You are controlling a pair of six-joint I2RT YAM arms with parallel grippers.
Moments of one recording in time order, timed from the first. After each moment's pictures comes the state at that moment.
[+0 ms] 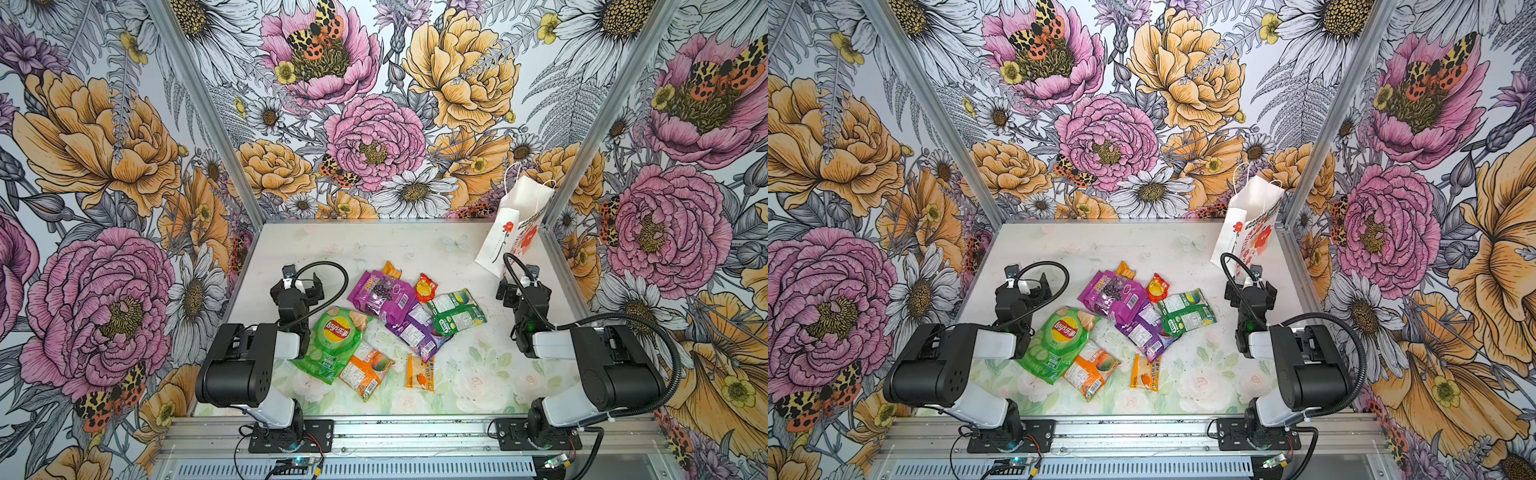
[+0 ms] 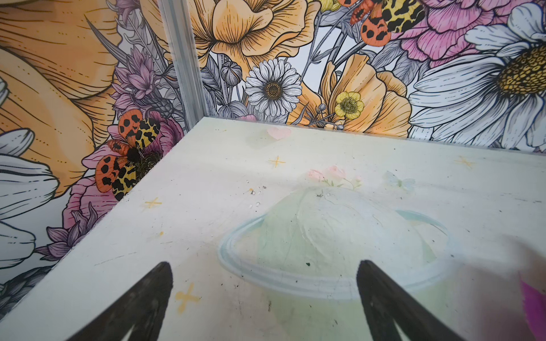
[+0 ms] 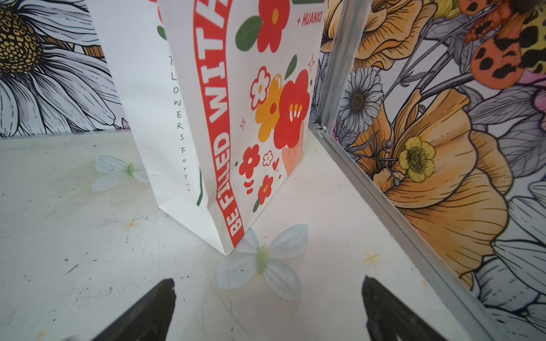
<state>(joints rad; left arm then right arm) -0.02 1.56 0.36 0.95 -0.24 -0.06 0.03 1.52 0.36 0.86 0.29 0.03</state>
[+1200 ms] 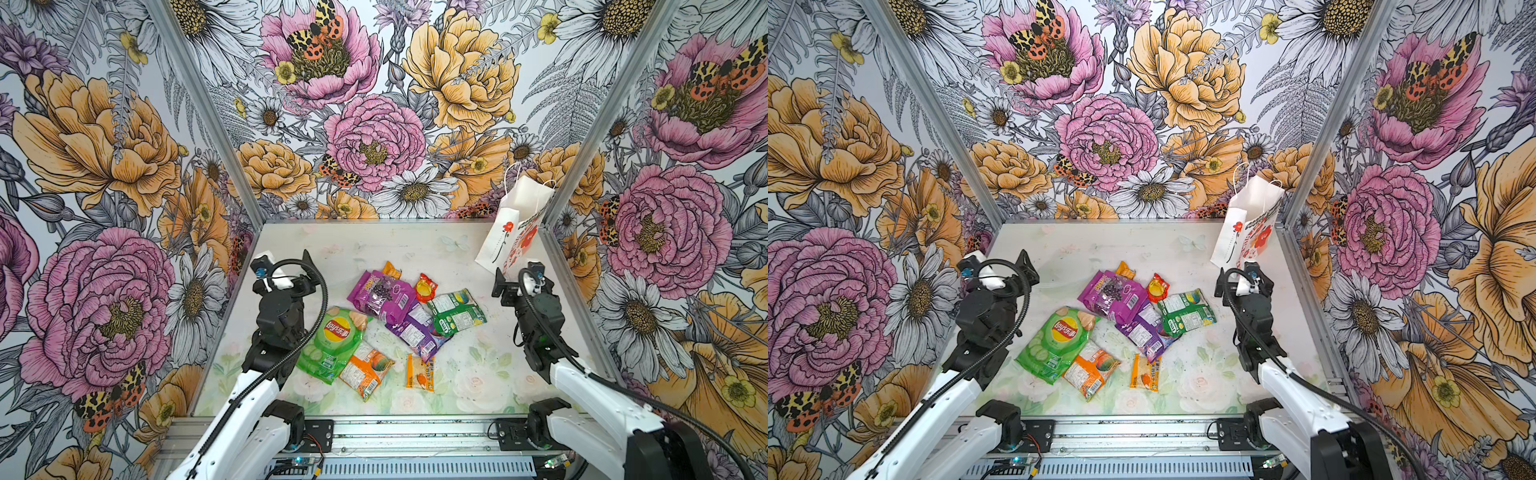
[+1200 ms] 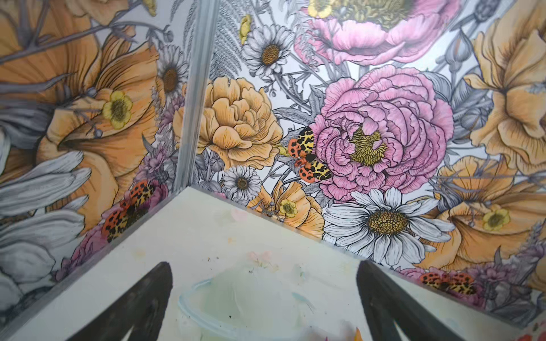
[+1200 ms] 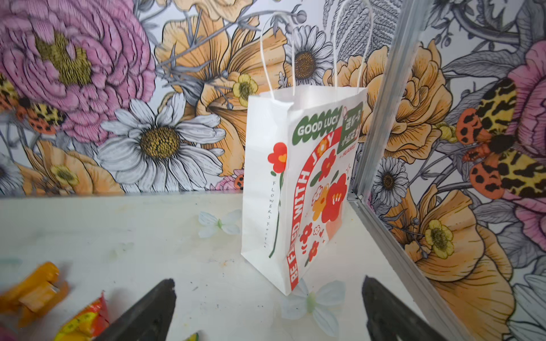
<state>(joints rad) -0.23 0.68 0.58 0.05 -0.50 -0.42 0.19 0.87 0.41 0.39 0.27 0.10</state>
